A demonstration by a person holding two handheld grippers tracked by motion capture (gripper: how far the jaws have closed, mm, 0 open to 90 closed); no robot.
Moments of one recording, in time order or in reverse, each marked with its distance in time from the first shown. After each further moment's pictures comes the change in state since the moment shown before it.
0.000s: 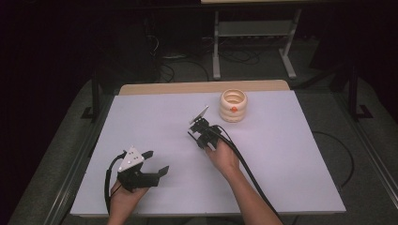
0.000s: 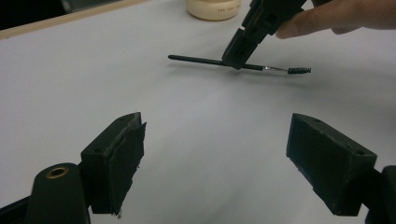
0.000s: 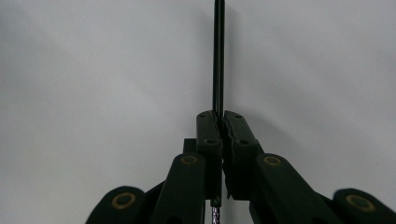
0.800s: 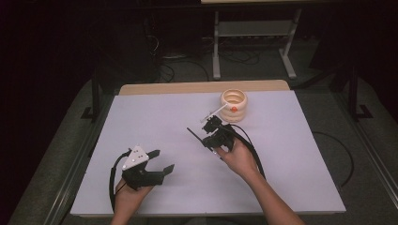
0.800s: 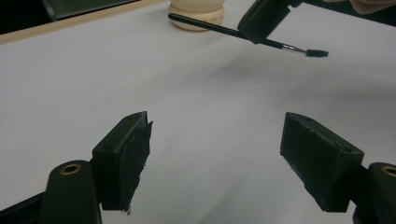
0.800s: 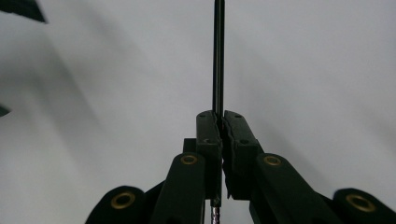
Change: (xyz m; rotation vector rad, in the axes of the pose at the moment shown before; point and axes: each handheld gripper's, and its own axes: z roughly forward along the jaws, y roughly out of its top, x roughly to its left) left arm -0.008 0.011 0.008 -0.032 -0.058 -0.011; right arm -0.009 -0.034 -0.061 -0.195 0.139 -0.128
